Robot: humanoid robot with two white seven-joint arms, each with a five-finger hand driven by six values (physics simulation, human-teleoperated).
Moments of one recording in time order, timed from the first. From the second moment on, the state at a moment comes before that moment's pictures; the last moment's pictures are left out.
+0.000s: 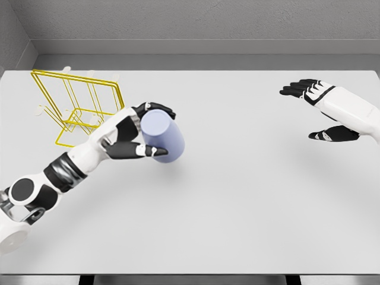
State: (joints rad) left arm -0.35 0.74 -0.74 -1.80 0.80 -0.24 -0.15; right arm -0.19 -0.69 -0.02 -1.66 0.27 -0.61 0.54
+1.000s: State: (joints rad) left arm -0.34 0.91 -0.67 -1.80 0.87 -0.37 -0.15; right arm -0.19 -0.69 -0.02 -1.66 0.27 -0.61 0.54
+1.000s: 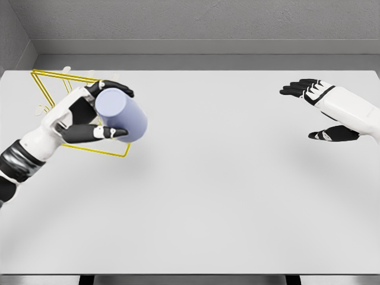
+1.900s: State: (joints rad) left arm -0.32 0.94 -0.65 -1.75 0.94 -0.37 -0.15; right arm -0.19 -0.69 -0.02 -1.66 0.25 -0.61 0.54
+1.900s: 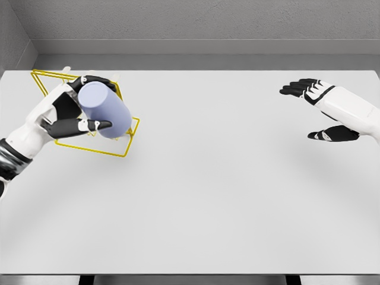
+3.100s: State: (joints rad) left arm -0.31 0.95 -0.62 -1.73 0.96 -0.37 -0.15; right arm -0.19 -0.69 -0.02 -1.66 0.25 -0.61 0.54
